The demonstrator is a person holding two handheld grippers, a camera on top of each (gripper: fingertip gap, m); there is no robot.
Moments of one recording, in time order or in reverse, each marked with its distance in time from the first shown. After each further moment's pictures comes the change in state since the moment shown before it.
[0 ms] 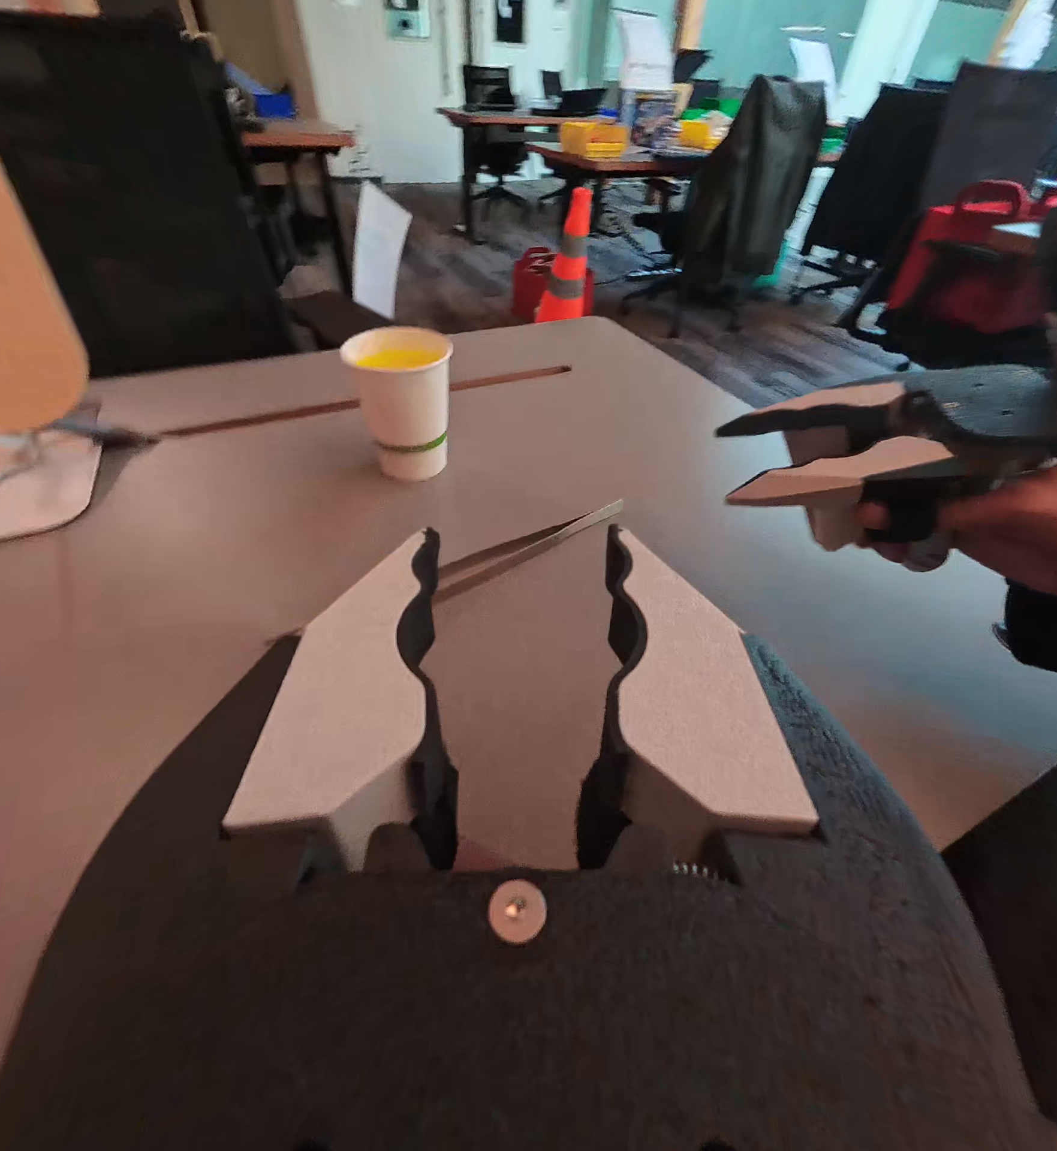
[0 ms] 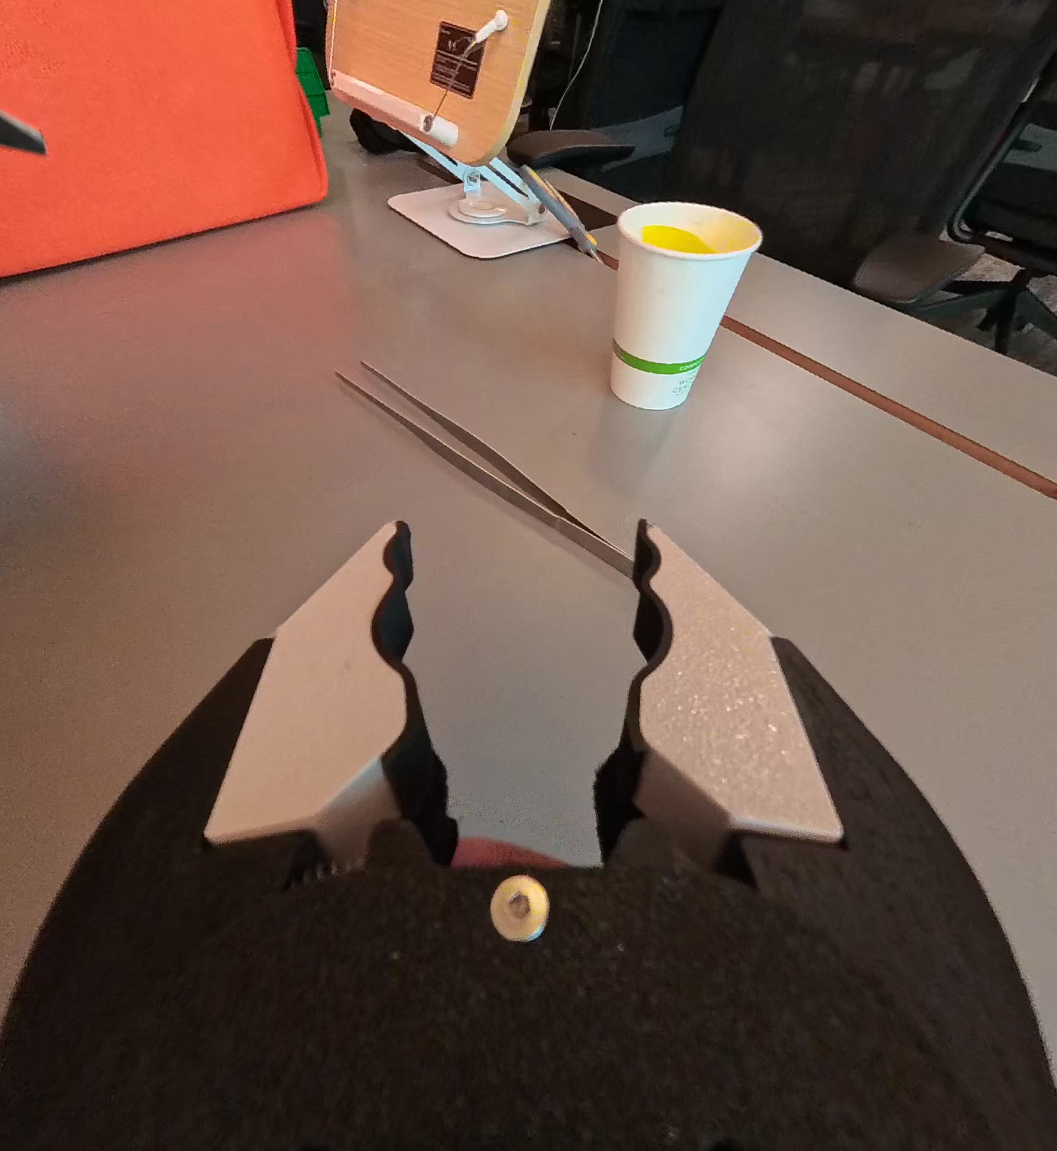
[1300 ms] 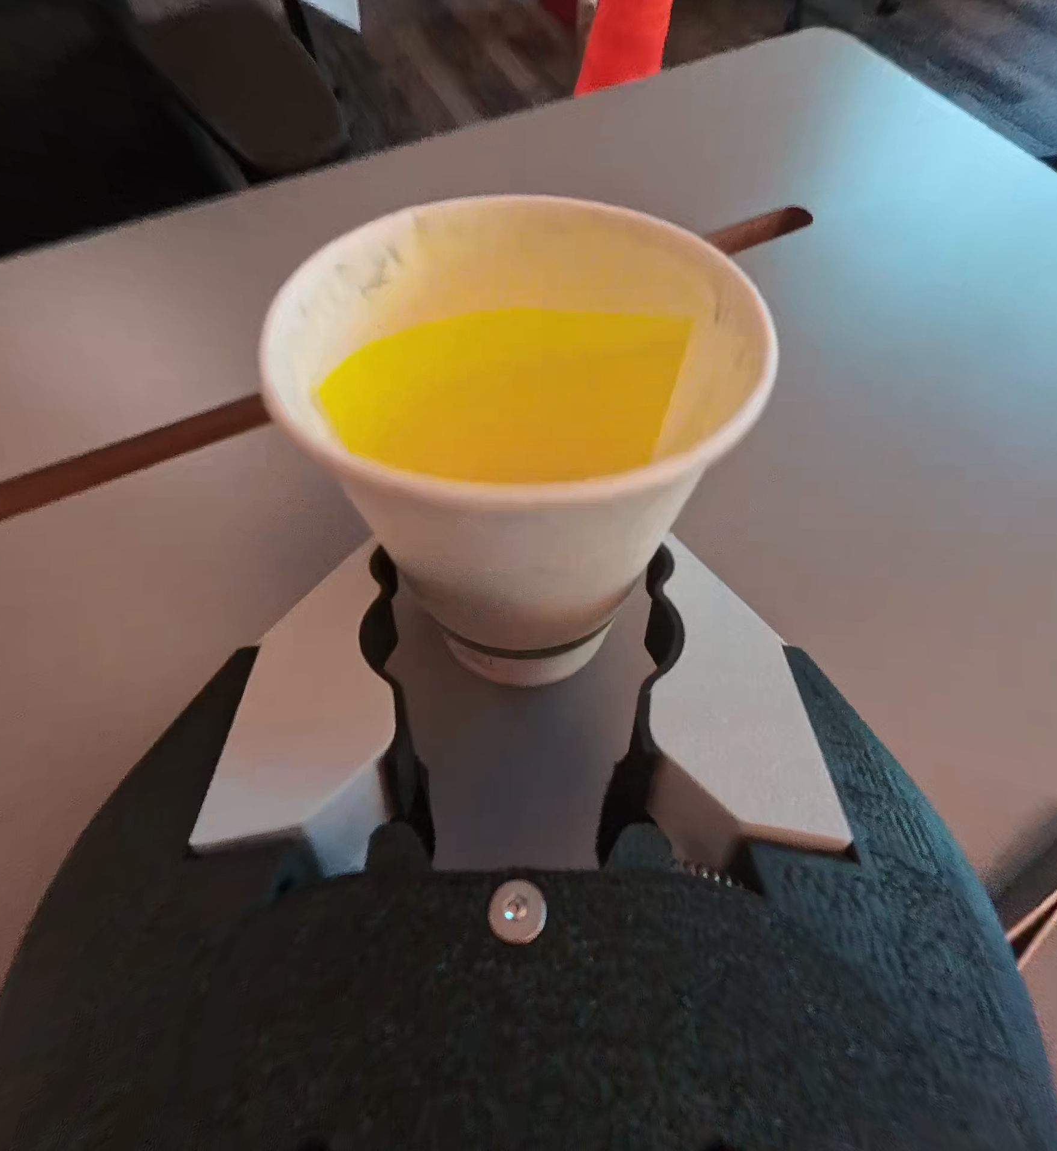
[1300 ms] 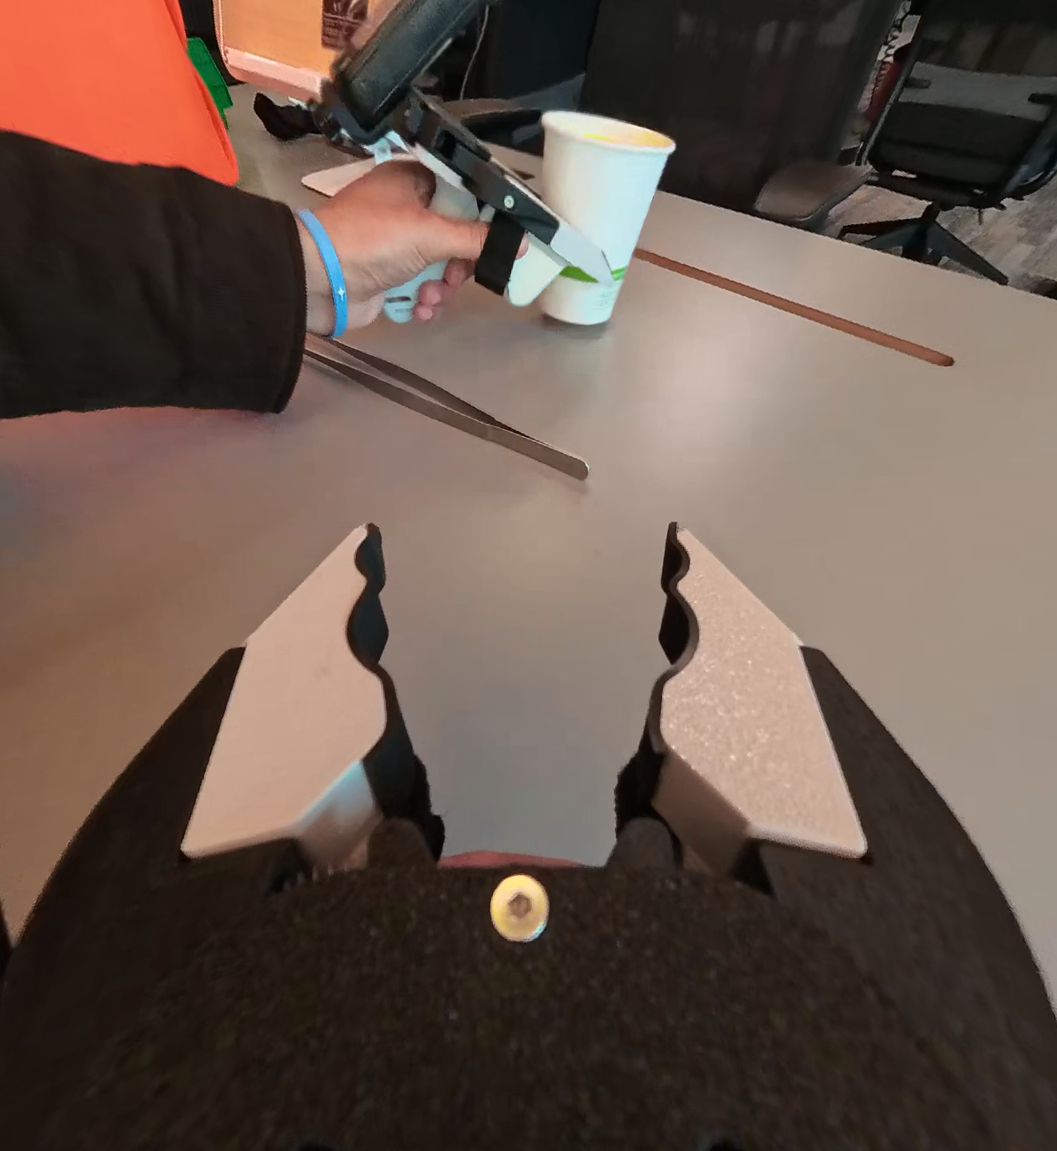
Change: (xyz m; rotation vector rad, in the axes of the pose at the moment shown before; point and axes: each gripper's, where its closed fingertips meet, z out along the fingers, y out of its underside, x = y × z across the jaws) left arm -0.100 0.056 0.326 -0.377 -0.017 0.053; right arm 0.026 0.039 -0.052 -0.009 0.109 0.088
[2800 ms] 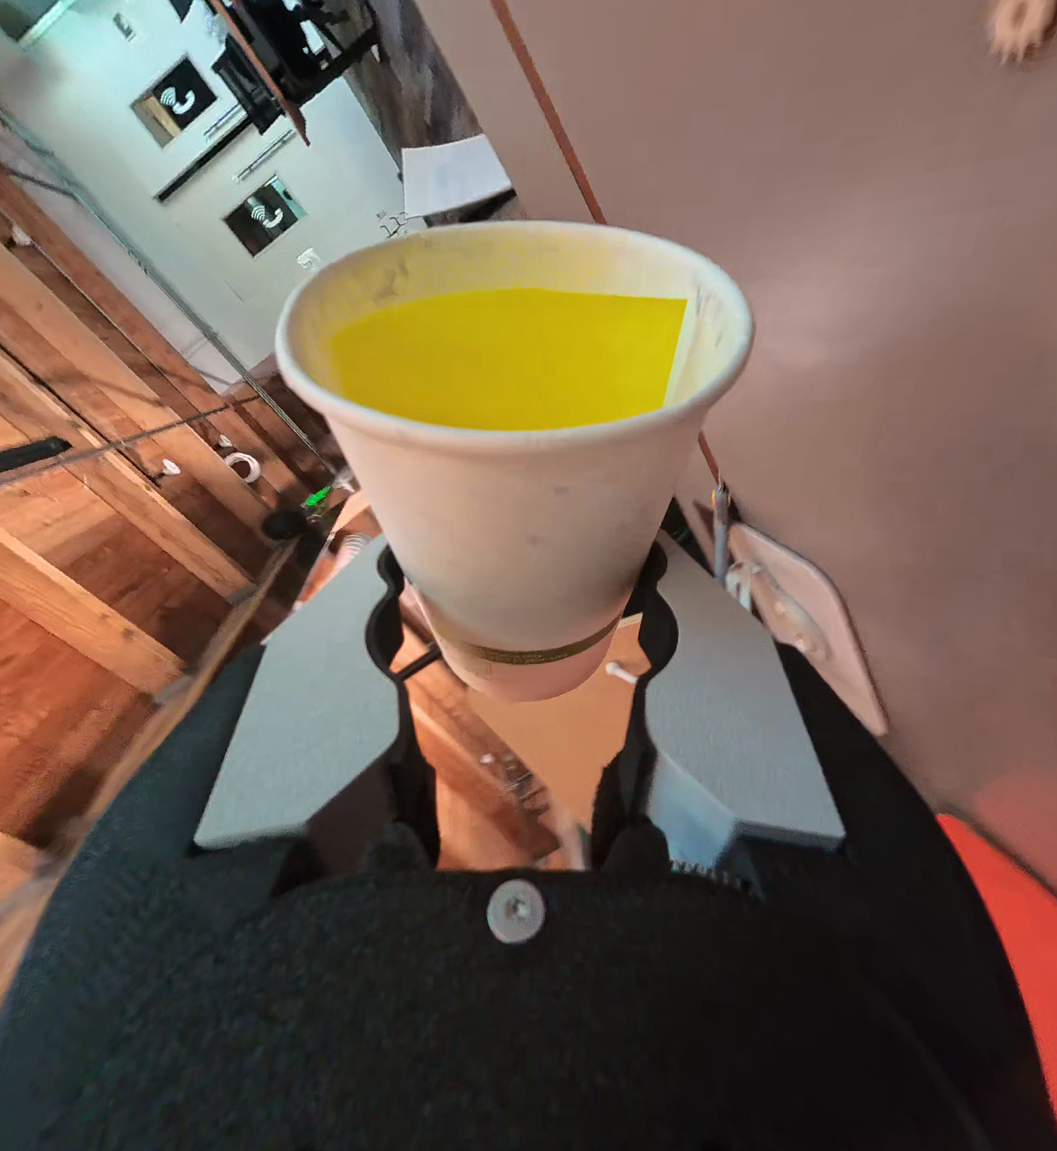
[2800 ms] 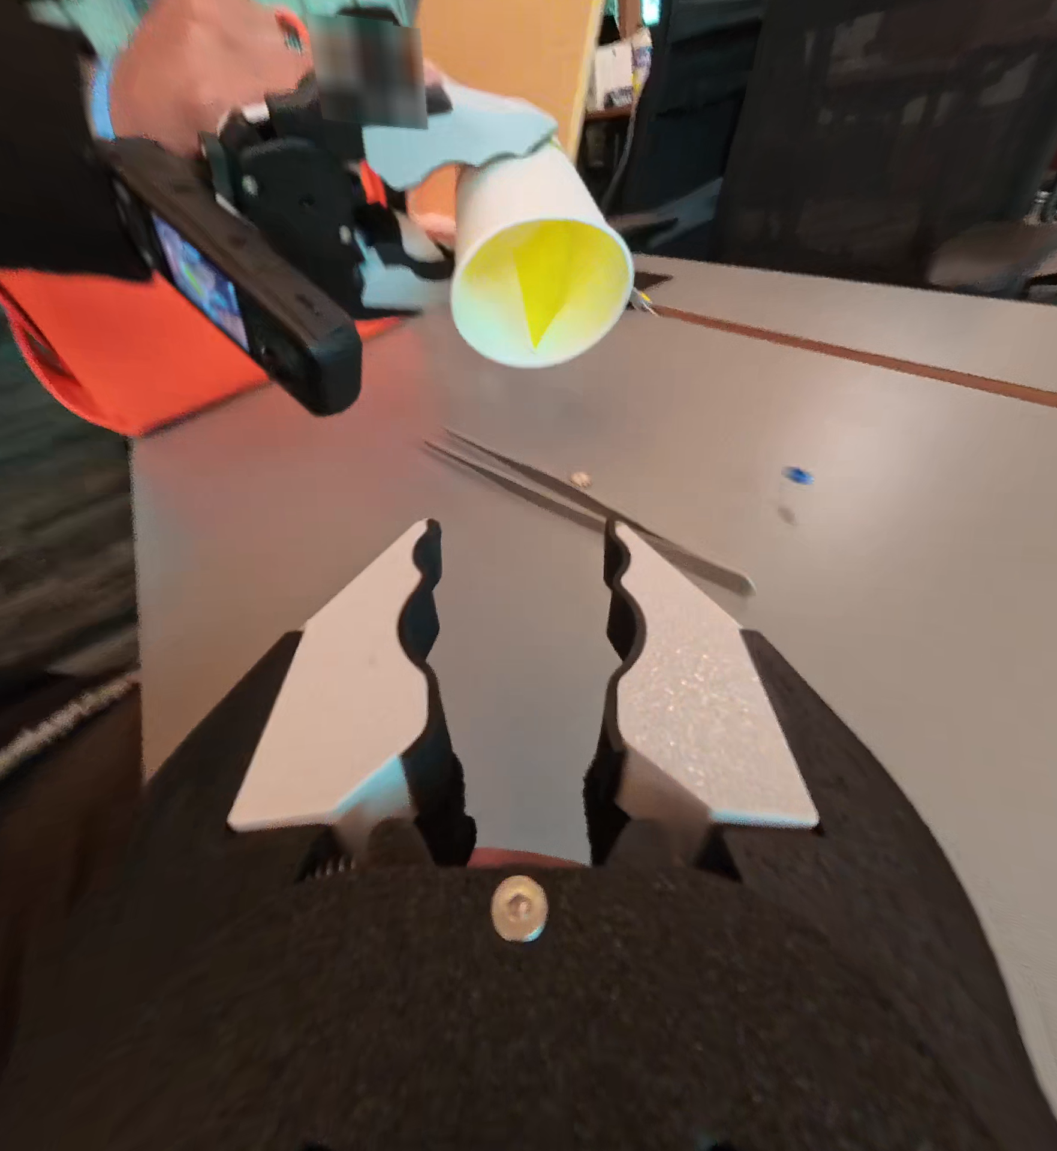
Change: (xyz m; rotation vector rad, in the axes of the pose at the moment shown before) left arm 0.005 -0.013 -0.184 -0.202 -0.592 1.894; right arm -0.055 -0.038 0.032 0.140 -0.228 0.100
